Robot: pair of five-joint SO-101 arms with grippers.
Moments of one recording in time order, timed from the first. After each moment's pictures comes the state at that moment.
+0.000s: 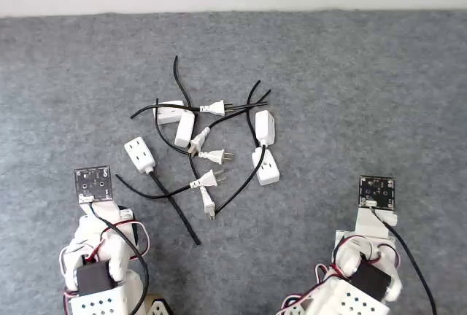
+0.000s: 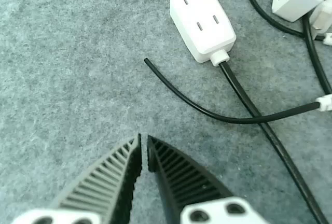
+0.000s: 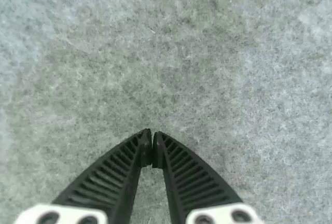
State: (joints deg) left arm -17.7 -103.5 97.4 72.0 1.3; right arm 29.5 -101.9 95.6 74.8 22.6
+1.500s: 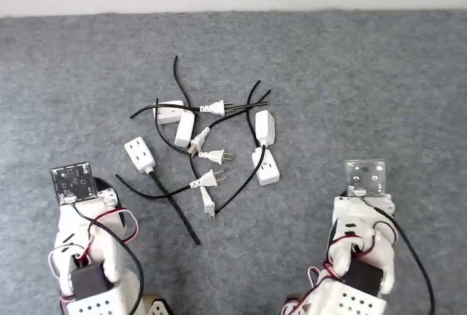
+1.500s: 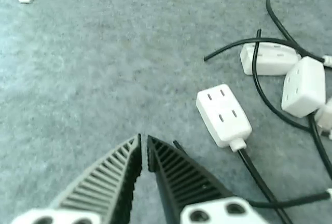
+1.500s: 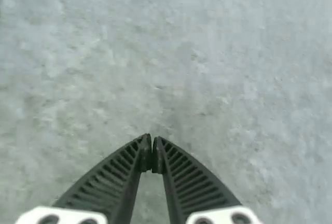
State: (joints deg) left arm -21.9 -103.5 93.6 58.9 1.3; right arm 19.0 -101.9 95.6 50.2 22.7
